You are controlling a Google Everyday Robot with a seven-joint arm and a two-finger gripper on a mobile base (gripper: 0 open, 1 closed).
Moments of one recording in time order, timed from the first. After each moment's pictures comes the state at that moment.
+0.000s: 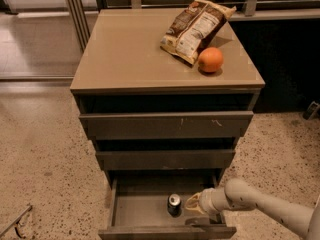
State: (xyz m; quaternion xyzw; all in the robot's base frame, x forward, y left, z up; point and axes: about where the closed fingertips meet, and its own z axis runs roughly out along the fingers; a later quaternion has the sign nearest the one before) arm 0.493 -0.132 0.277 -0.57 0.74 0.23 0.28
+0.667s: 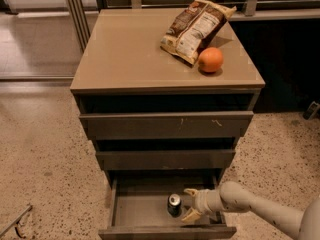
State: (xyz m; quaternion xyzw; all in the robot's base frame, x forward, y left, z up) arm 0.505 -0.118 0.253 -0.58 0.72 0.22 0.30
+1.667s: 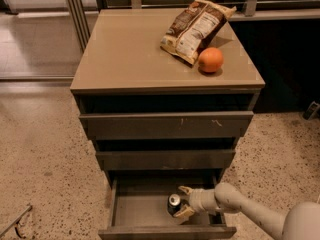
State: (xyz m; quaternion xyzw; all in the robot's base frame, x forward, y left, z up) arm 0.539 -0.097 0.210 -0.57 0.71 0.23 0.35
